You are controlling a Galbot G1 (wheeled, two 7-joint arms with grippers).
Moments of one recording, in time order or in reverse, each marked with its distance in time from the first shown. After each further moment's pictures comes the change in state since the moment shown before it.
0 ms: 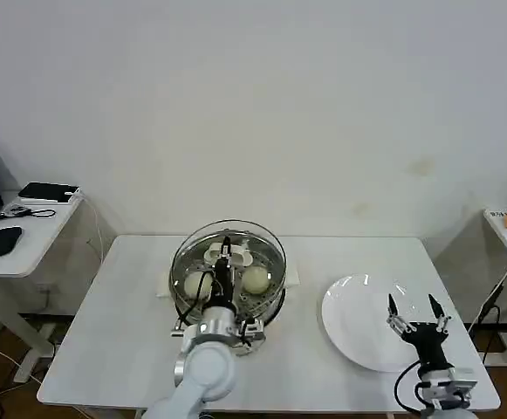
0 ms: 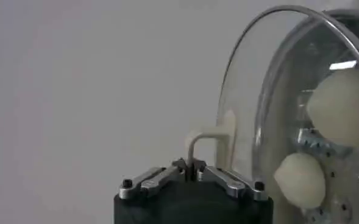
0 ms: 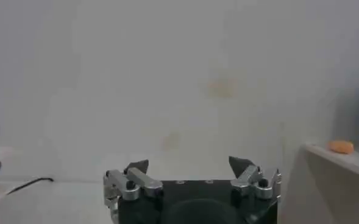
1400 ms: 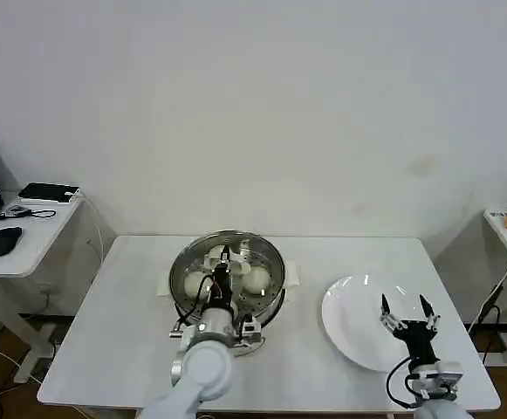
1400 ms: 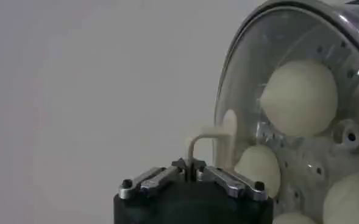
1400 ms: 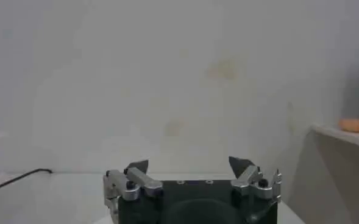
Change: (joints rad) left arm 0.007 0.014 -0.002 -0.007 -0.018 -0.002 0.110; right arm 0.068 0.008 -0.029 -0.103 -0.010 0.024 0.000
